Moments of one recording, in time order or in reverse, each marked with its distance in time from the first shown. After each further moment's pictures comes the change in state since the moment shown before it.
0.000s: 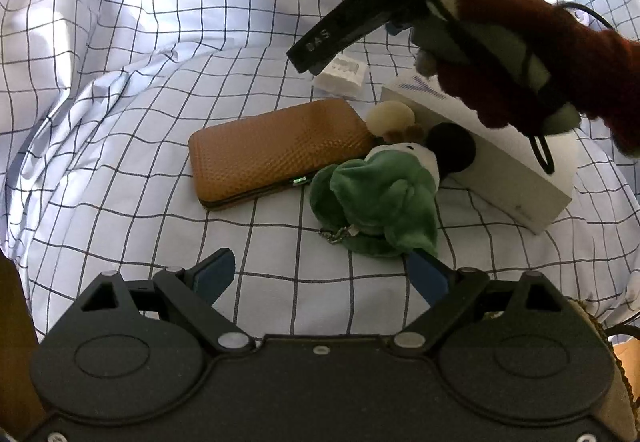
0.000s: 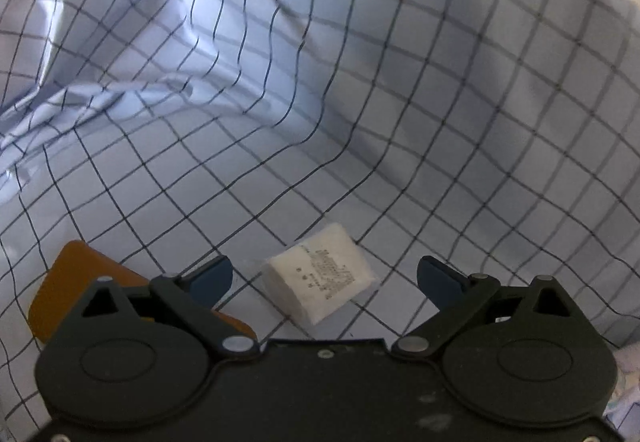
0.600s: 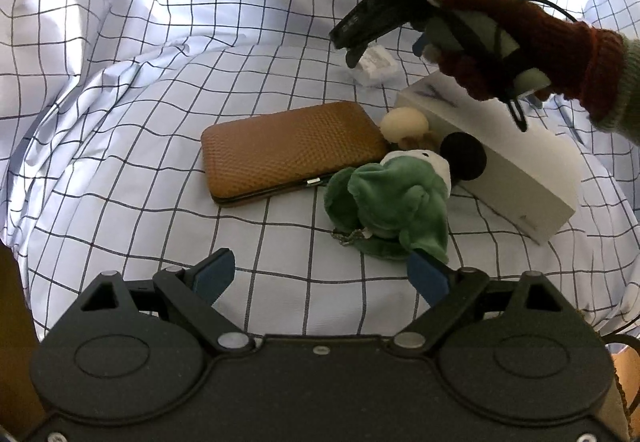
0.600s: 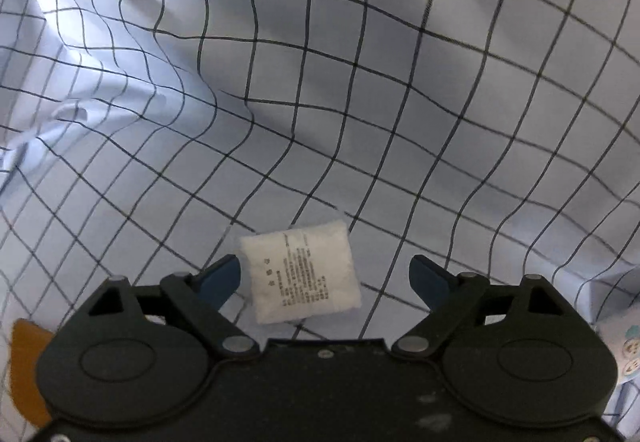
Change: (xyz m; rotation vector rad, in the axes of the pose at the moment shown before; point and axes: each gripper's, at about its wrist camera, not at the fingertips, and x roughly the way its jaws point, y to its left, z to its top) left arm -0.001 0.008 0.001 -0.048 -0.008 -0.009; right arm 0.045 -0.061 0.014 0.268 0.168 -0.026
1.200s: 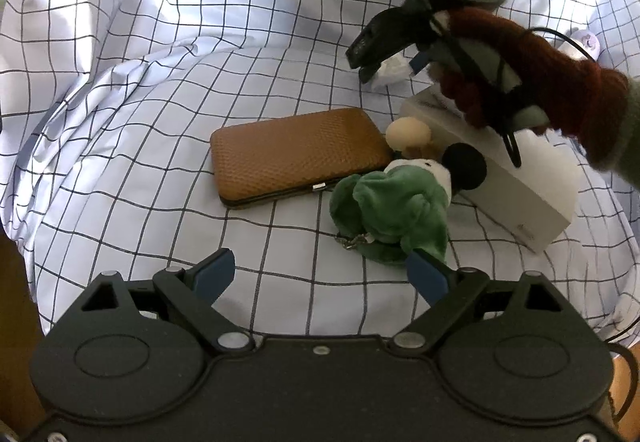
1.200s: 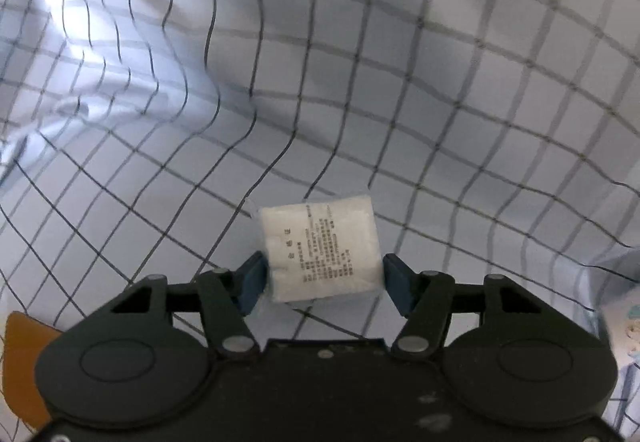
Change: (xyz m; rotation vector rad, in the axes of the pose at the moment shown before) left arm -0.007 0.001 0.004 -0.030 -0.002 0.000; right arm -0.011 0.007 -0.016 0.016 -0.065 -0.040
